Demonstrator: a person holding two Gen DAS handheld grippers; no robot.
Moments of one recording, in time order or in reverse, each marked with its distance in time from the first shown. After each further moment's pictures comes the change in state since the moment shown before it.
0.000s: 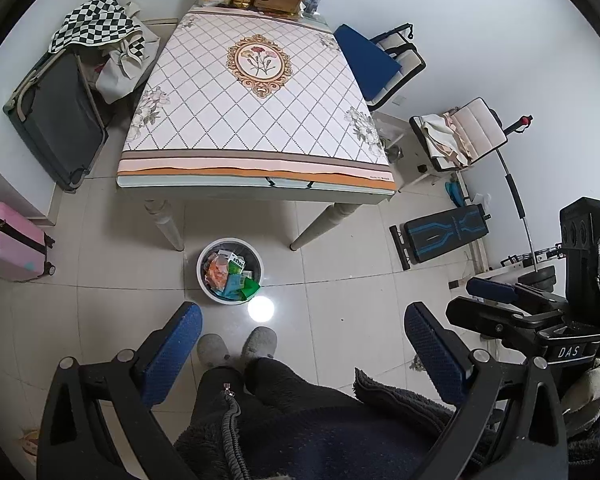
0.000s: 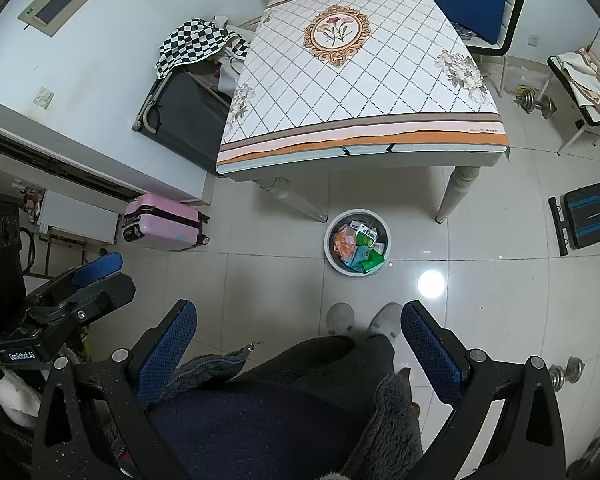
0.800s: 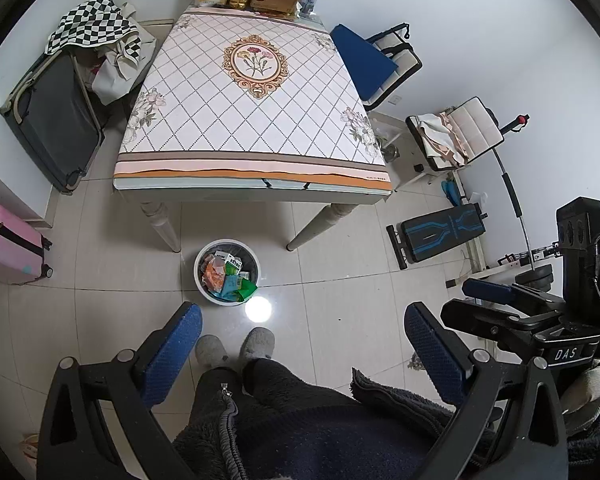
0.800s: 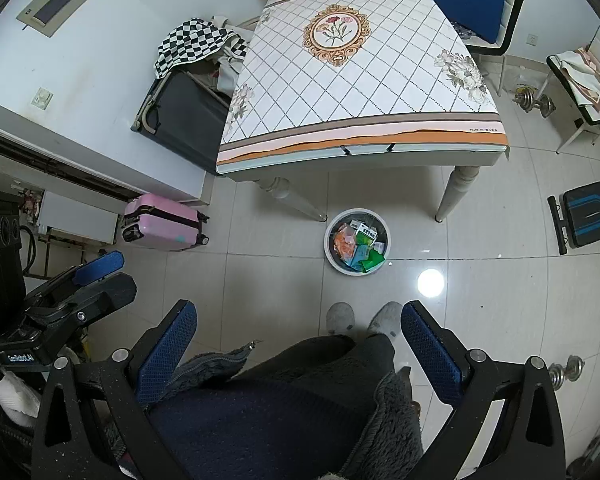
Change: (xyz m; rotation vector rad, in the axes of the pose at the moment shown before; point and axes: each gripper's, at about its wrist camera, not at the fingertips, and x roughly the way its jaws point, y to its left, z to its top) left arm 0.001 -0.004 0.003 0.003 0.001 -0.009; right arm -0.002 -0.005 0.003 0.001 0.005 0.001
